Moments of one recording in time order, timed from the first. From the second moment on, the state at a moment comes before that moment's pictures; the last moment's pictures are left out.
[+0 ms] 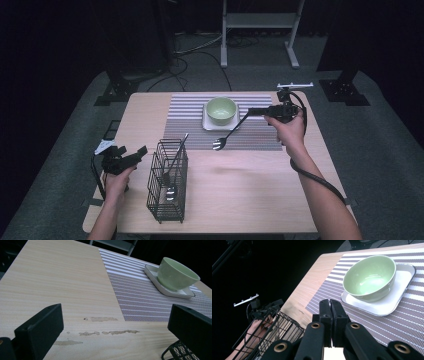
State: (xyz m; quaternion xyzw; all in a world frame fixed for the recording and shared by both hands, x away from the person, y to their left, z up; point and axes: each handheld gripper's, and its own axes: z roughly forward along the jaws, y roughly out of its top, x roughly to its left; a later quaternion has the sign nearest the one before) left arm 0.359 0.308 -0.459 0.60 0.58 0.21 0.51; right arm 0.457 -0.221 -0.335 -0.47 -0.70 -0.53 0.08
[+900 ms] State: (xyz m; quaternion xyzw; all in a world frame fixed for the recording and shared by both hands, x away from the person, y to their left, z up) left arm 0.359 0.310 -0.458 0.60 0.58 0.21 0.51; right arm 0.482 -0.215 -0.323 -0.50 -0.69 -0.53 0.05
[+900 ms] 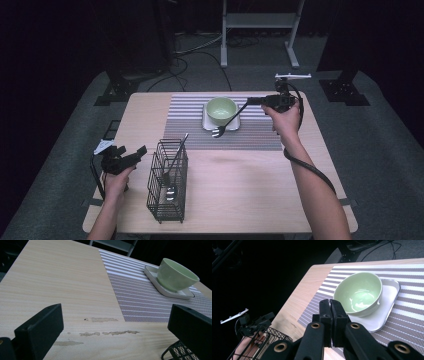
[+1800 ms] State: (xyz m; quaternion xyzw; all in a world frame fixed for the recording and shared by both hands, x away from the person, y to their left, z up) left arm 0.358 0.312 -0.458 0.60 0.58 0.21 0.52; right arm 0.505 -0.216 -0.310 -0.52 -0.67 -0.52 0.02
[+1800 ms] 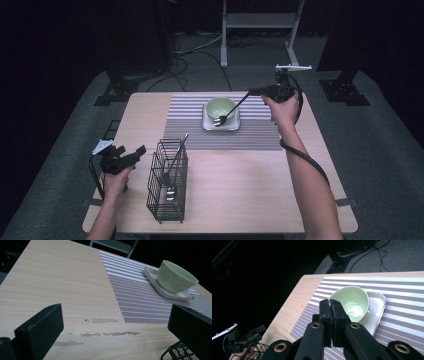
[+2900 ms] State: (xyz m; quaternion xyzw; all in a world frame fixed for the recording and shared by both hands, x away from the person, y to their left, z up) left arm 0.359 0.312 -0.459 0.59 0.58 0.21 0.52; right arm 0.534 -0.225 -0.324 -0.58 -0.62 -0.52 0.00
